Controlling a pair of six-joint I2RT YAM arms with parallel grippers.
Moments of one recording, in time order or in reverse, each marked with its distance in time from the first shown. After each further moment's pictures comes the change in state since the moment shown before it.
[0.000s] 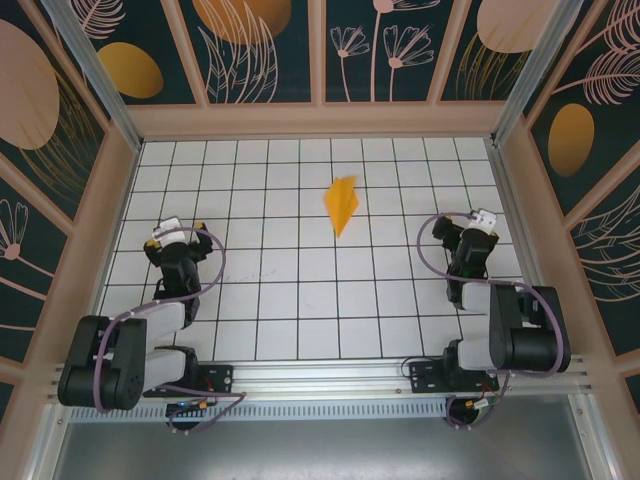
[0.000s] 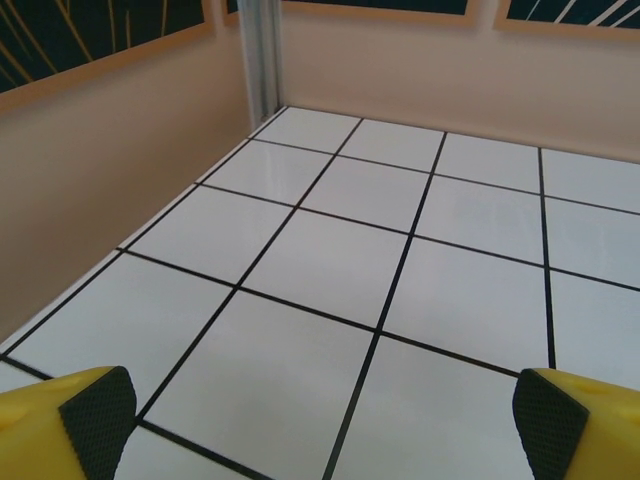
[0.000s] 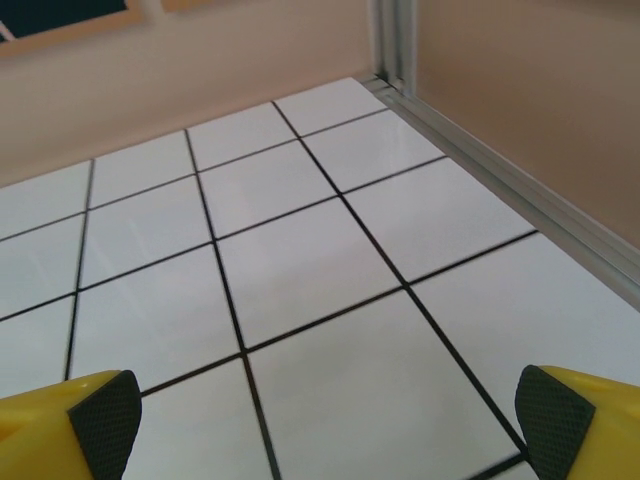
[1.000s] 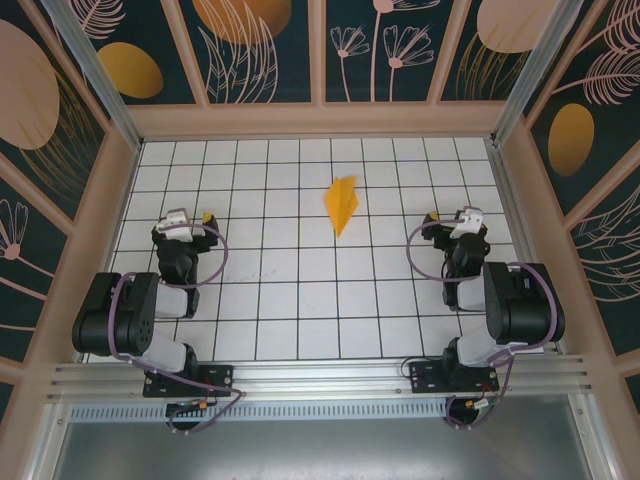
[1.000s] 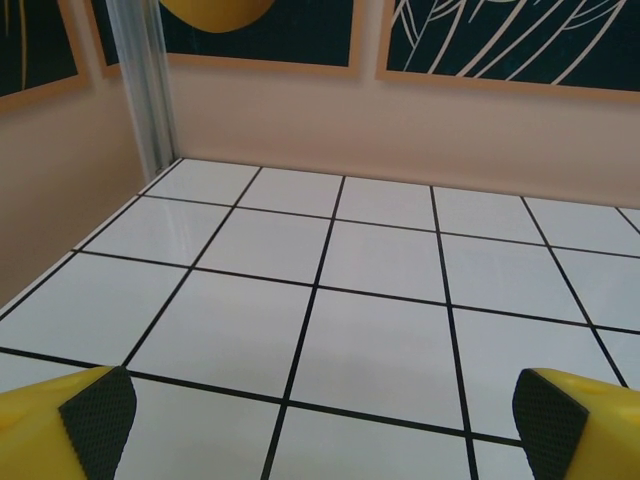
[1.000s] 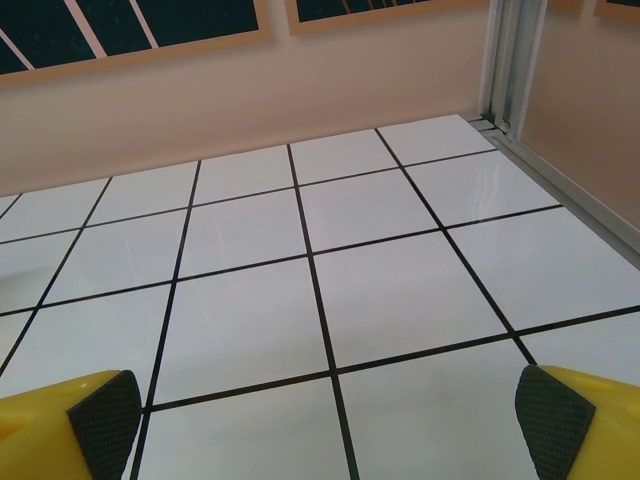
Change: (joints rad) left arm 0.061 0.269 0.028 0.365 0.269 0.050; right arm 0.021 0.150 -0.033 0.279 -0.141 -0.088
